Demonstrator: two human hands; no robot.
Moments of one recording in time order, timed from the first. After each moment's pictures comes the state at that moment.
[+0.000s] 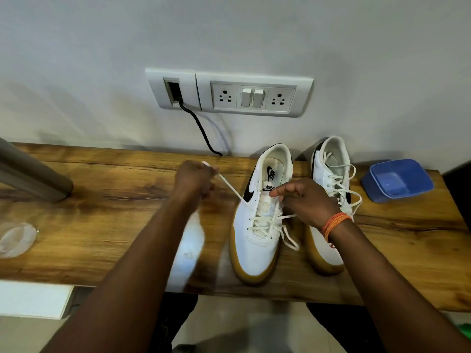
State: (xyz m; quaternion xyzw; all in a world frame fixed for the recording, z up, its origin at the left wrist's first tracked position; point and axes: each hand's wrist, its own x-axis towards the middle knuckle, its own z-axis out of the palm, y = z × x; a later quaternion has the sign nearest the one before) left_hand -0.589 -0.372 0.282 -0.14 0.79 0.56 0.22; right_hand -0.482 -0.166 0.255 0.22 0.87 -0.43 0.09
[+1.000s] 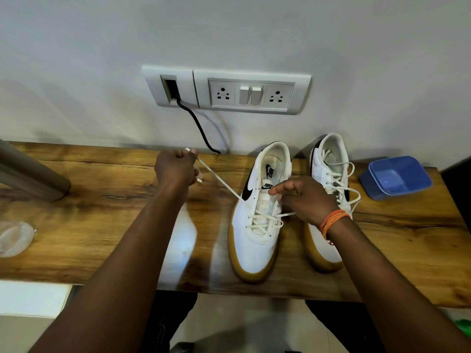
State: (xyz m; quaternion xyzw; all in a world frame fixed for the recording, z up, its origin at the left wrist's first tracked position) left_hand -0.604 -0.385 0.283 -0.18 0.76 0.62 0.10; right_hand -0.480 -0.166 0.263 0.21 0.86 -0.45 0.10
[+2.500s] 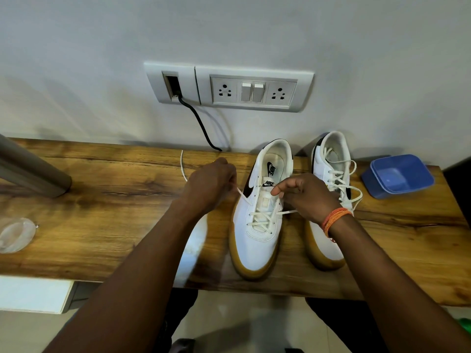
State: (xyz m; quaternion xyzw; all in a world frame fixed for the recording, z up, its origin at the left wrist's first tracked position) left_hand -0.582 -0.367 0.261 0.33 0.92 0.16 0.11; right_hand -0.481 -0.164 0.256 0.20 0.88 -0.43 0.08
